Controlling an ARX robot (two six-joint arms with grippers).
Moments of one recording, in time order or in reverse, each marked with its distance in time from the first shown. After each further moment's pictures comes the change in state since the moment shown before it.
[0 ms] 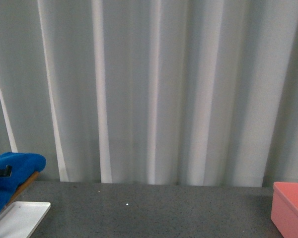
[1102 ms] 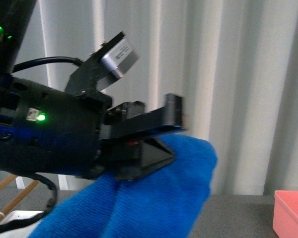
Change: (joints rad) left arm -0.649 -0.507 -0.264 0.133 0.450 -0.267; right arm 0.000 0.000 0.000 0.000 0.000 0.000
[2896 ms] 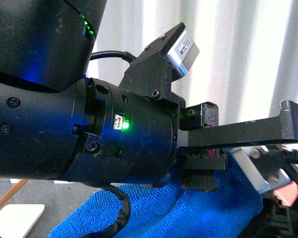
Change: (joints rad) left arm -0.156 0.084 0.045 0.051 -0.103 -0.021; right arm 0.334 1.528 0.409 0.838 -0.704 0.036
